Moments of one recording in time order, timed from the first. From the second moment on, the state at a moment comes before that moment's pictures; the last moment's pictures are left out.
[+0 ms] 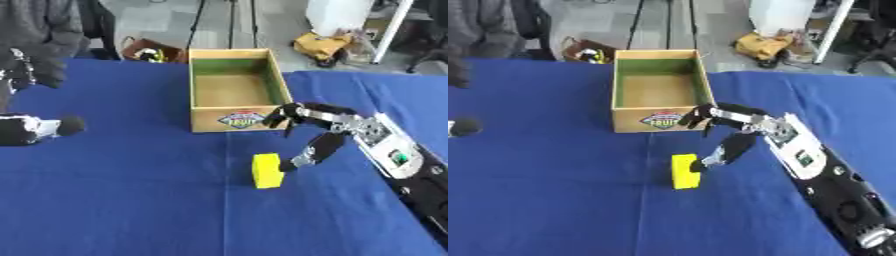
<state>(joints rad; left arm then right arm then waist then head) -0.40 0.46 0.02 -1.74 -0.06 -0.05 -0.22 -0.68 -0.44 0.32 -1.22 0.24 -0.28 0.62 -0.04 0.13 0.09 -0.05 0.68</state>
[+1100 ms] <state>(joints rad) -0.40 0.46 0.01 -1.73 -0.05 -0.06 -0.26 -0.65 -0.37 0.33 -1.12 0.29 -0.33 0.61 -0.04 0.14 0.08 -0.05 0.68</state>
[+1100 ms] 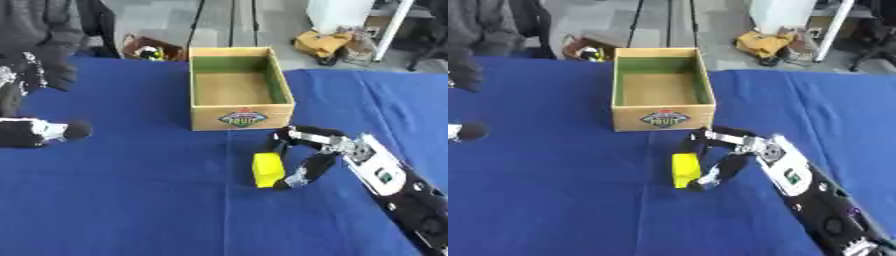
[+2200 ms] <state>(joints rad) -0.40 0.45 0.00 -1.73 -0.05 -0.05 -0.26 -0.64 -0.35 0.31 -1.07 0.39 -0.41 0.36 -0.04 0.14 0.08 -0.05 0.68</state>
